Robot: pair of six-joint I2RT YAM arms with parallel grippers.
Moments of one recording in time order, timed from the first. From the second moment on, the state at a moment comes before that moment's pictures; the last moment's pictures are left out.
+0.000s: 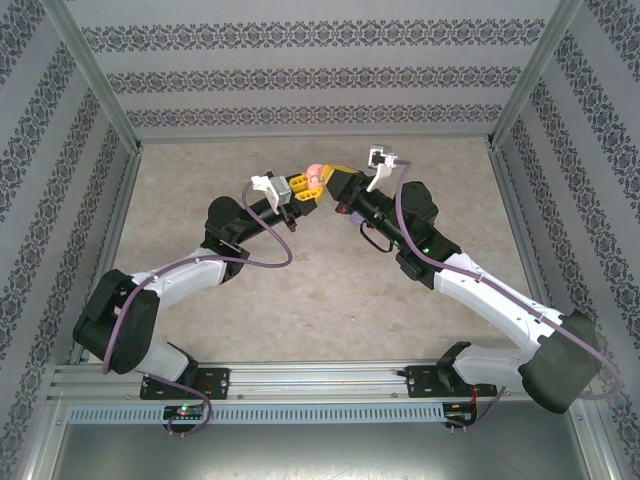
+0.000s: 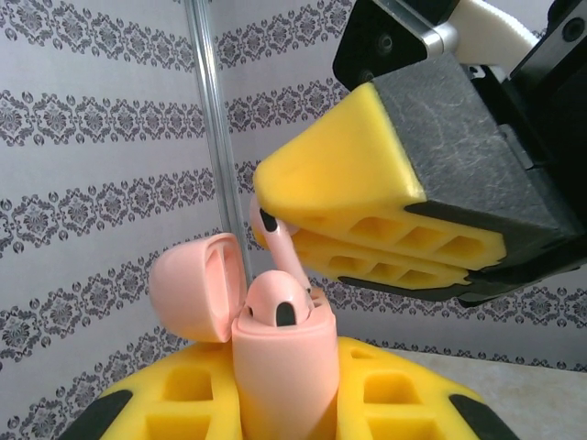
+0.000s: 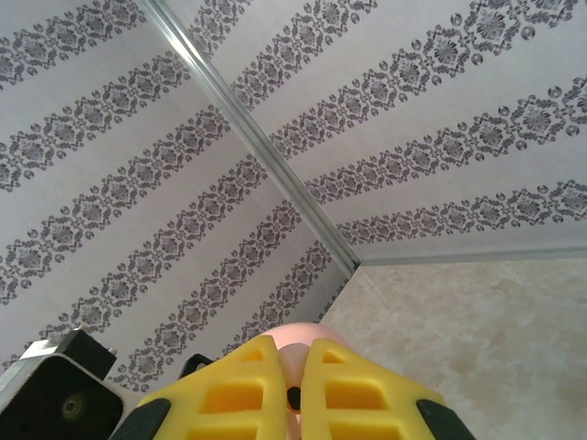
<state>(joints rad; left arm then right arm) -0.50 1.47 0.79 1.02 0.56 -0.03 0.66 1.21 0.94 0.37 -0.12 0.66</state>
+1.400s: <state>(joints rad) -0.51 1.47 0.82 0.99 0.51 -0.03 0.58 1.20 0.99 0.26 -0.13 0.68</state>
